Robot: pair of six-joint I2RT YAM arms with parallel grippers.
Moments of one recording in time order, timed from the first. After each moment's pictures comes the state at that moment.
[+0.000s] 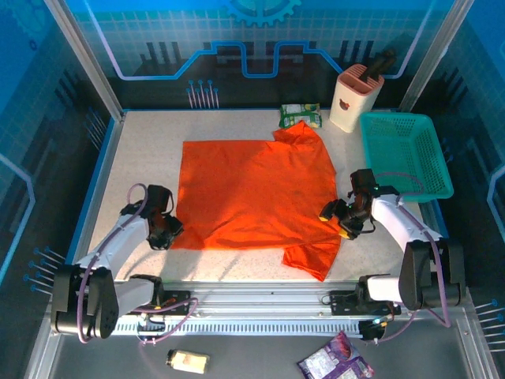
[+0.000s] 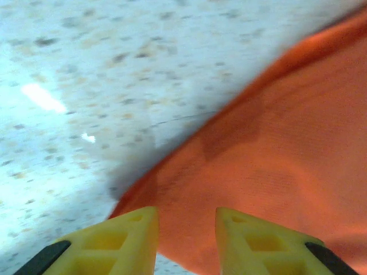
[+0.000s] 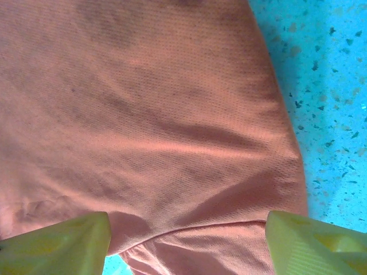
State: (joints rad) left arm -0.05 1.14 0.59 -0.83 0.06 -1.01; right arm 0.06 1.31 0.76 -0.85 -0.34 0.69
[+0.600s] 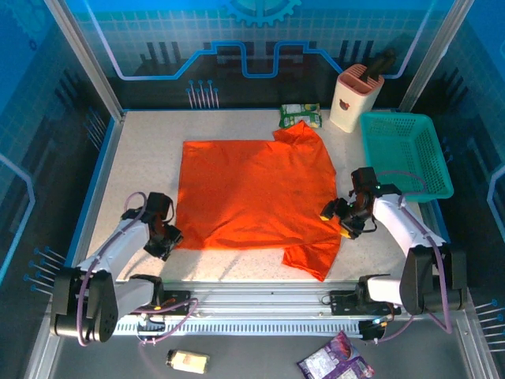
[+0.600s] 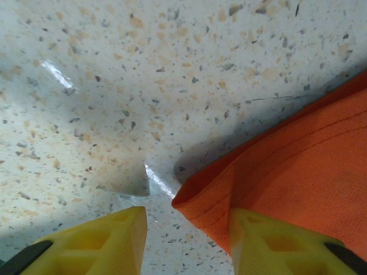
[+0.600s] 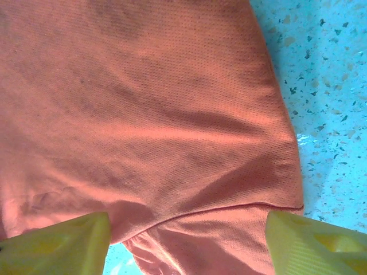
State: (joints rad) left arm -0.06 1.13 0.53 -0.87 0.07 -1.11; right arm 0.07 1.28 0.80 -0.91 -0.33 0.70
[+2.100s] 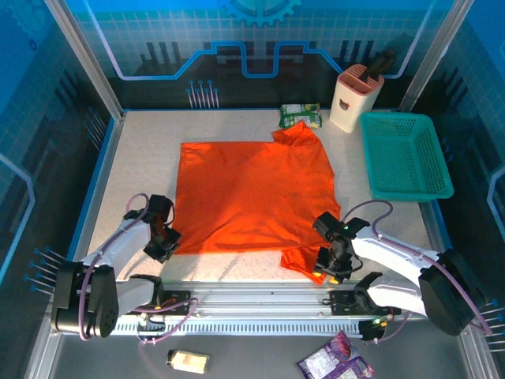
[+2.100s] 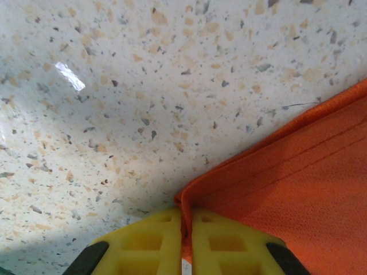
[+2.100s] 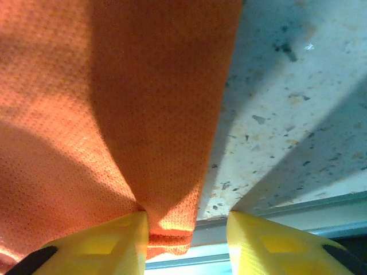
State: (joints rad) left arm -0.06 1.15 0.51 -0.86 0.05 -1.08; right arm 0.61 1.14 0.49 -0.96 -0.25 1.08
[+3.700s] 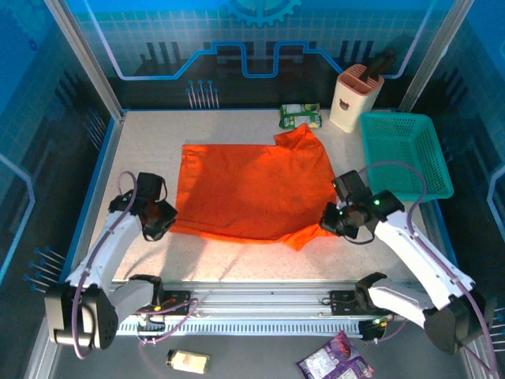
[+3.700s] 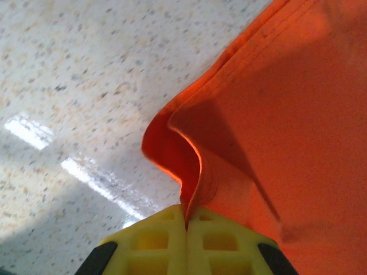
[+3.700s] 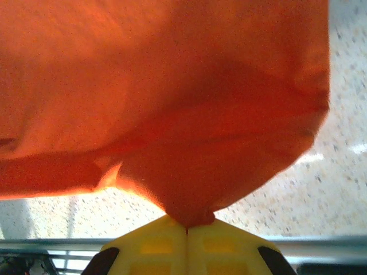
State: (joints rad) left arm -0.03 1.09 0.77 -0.94 0.05 -0.95; right arm 0.41 1.06 0.93 -1.09 -0.16 0.81
